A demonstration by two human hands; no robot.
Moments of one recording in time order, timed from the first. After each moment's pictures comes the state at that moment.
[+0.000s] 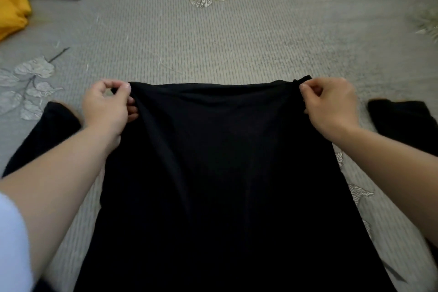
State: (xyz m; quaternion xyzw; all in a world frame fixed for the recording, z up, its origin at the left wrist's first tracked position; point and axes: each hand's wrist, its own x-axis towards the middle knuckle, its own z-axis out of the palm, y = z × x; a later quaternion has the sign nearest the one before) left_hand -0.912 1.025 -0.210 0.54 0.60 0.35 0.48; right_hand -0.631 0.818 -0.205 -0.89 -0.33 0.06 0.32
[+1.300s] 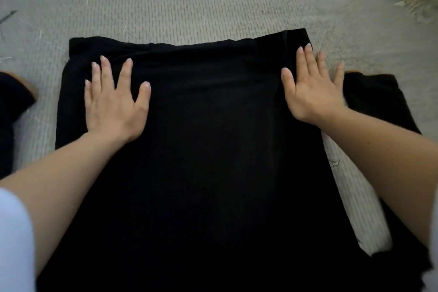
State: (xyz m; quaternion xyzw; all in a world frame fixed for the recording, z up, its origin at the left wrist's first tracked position) left_hand -0.899 0.968 -0.245 0.84 0.54 0.04 0.09; right_hand -0.604 0.783 -0.237 -0.91 -0.39 0.10 0.00
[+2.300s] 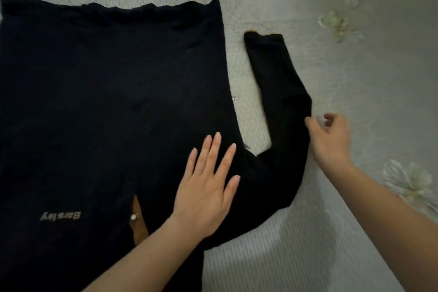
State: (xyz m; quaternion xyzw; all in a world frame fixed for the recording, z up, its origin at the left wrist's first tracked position) left_hand -0.870 0.610 -0.214 0.95 0.24 -0.02 0.19; right_hand -0.641 0.510 -0.179 -0.94 -0.04 0.13 0.32
